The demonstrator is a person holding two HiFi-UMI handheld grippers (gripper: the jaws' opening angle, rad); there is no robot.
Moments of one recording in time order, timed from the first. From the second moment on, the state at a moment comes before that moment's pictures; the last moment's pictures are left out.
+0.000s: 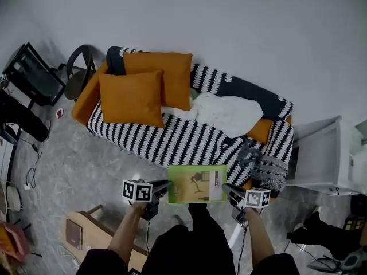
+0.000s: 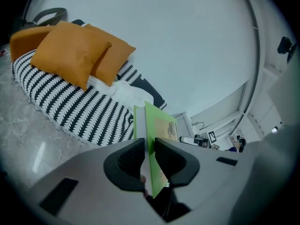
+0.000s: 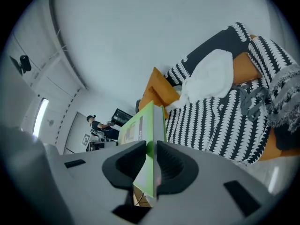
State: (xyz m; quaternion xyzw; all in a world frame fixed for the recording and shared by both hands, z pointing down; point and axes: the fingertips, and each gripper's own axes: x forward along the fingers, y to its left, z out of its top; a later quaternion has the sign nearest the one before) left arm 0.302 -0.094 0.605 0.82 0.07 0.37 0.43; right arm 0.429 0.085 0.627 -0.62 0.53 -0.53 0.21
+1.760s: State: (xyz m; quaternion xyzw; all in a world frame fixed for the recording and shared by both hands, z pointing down) left arm 0.477 -0.267 0.717 0.76 0.19 0.48 0.39; right arm 0.568 -0.067 0.725 -0.69 0.42 -0.52 0.28
